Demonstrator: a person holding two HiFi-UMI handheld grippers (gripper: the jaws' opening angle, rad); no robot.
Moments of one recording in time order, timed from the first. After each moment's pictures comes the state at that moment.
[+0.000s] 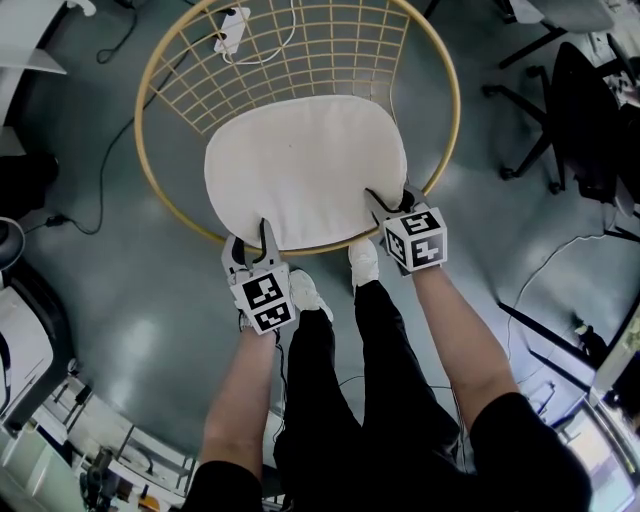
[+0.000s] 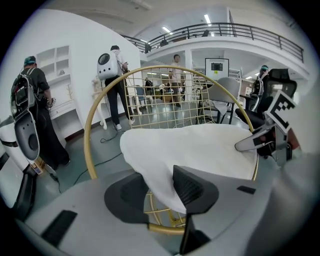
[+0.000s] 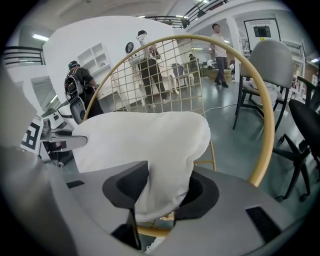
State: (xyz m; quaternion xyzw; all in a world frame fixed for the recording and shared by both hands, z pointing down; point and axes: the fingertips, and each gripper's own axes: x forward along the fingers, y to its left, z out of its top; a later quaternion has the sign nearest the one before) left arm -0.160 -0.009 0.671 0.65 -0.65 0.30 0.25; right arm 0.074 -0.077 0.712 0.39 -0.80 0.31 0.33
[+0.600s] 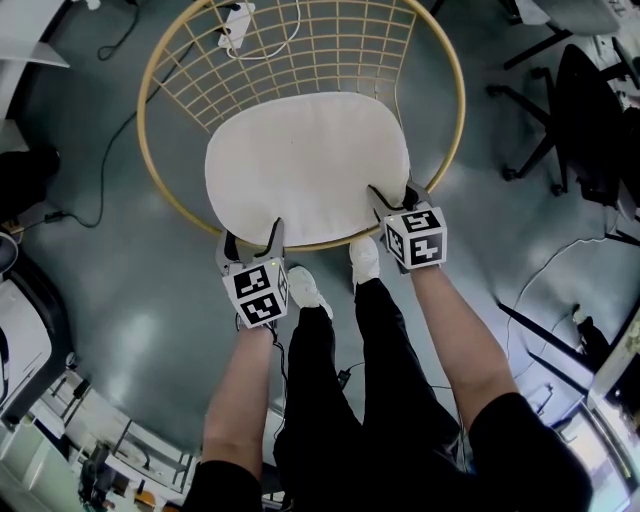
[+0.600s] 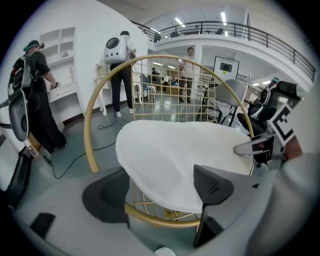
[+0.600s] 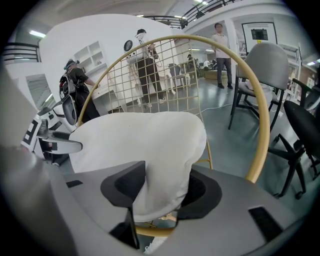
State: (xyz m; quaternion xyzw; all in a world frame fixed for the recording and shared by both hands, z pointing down) left arm -0.166 0.001 0.688 0.64 -0.64 0.29 0.33; right arm 0.076 -0.079 0.710 0.41 -0.79 0.30 0.34
